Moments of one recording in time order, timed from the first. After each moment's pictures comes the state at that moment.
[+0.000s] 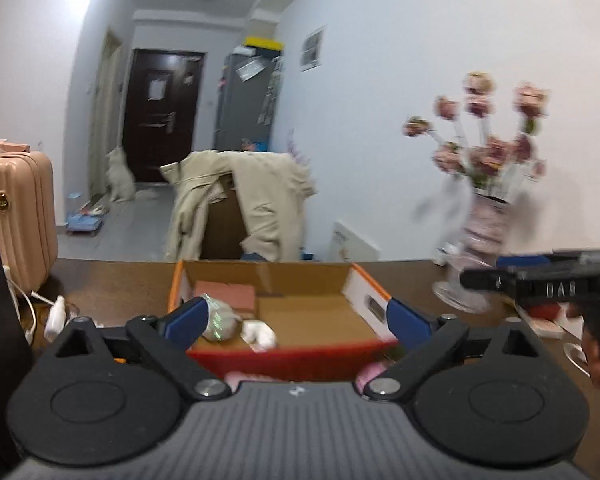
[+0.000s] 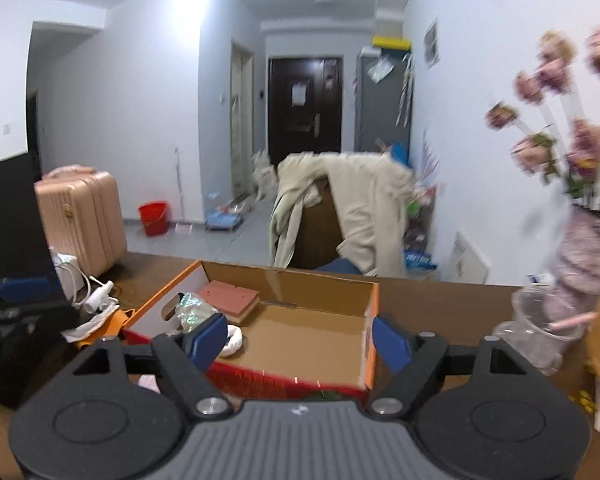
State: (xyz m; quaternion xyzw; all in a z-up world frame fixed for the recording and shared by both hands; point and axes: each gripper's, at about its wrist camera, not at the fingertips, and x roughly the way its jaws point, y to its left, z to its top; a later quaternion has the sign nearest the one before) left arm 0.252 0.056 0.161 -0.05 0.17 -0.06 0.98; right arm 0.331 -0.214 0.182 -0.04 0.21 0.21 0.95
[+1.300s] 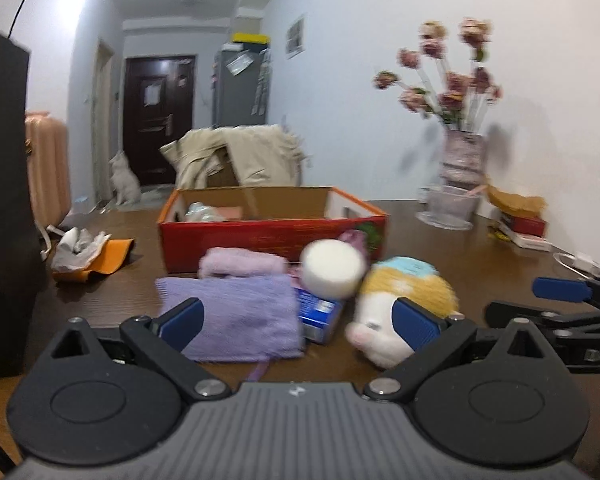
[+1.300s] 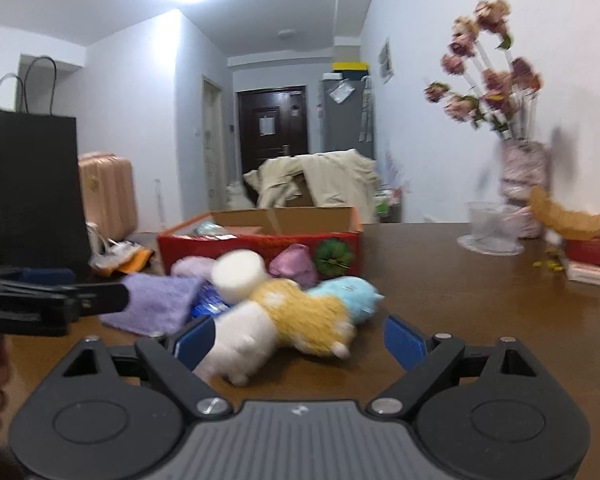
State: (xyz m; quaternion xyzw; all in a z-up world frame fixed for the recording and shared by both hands) left arm 0.157 0.018 0.055 -0.02 0.18 -0.05 0.98; right arm 0.154 -0.240 0.044 0.01 0.17 0.18 0.97
